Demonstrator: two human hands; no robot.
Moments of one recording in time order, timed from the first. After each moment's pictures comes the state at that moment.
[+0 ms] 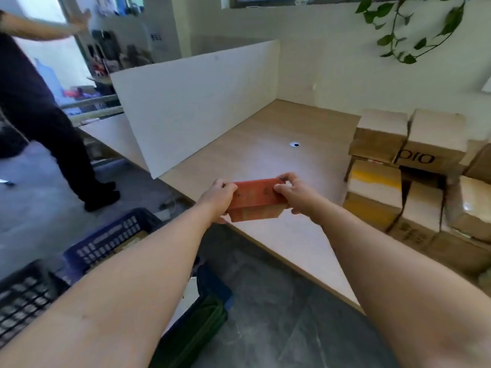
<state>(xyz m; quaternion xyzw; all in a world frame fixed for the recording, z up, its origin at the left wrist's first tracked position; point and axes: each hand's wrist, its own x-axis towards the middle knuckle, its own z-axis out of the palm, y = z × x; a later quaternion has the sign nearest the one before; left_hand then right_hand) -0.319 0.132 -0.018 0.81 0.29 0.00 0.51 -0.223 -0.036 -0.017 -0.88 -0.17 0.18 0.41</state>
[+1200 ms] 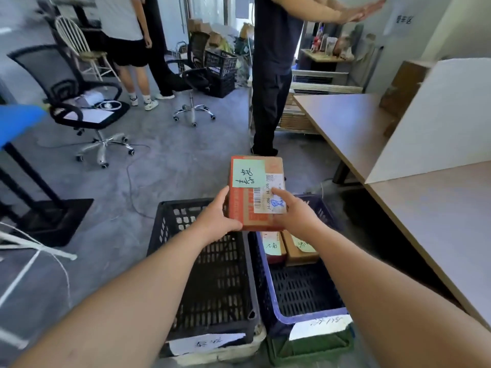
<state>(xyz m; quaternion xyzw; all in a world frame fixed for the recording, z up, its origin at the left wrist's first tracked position) -0.707 0.452 -0.073 0.69 0.50 0.16 0.49 -0.514 0.402 -0.080 -0.75 -0.51 0.32 0.26</state>
